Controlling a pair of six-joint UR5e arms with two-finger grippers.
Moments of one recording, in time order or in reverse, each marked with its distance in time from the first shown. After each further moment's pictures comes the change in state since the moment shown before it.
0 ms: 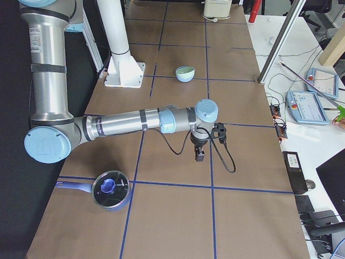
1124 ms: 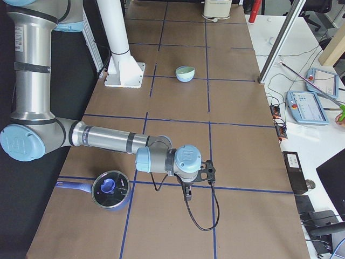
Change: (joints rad) left arm -0.001 0.004 -0.001 -0.001 0.001 0.000; right arm 0.190 -0.082 -0.165 0.119 0.051 -0.229
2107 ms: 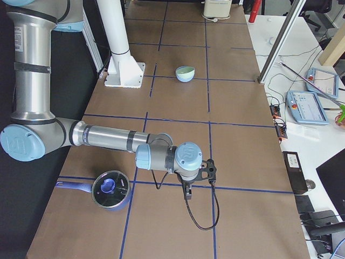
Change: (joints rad) left arm 0.000 -0.003 0.000 -0.003 0.000 -0.001; right arm 0.011 0.003 0.022 -0.030 -0.008 0.016
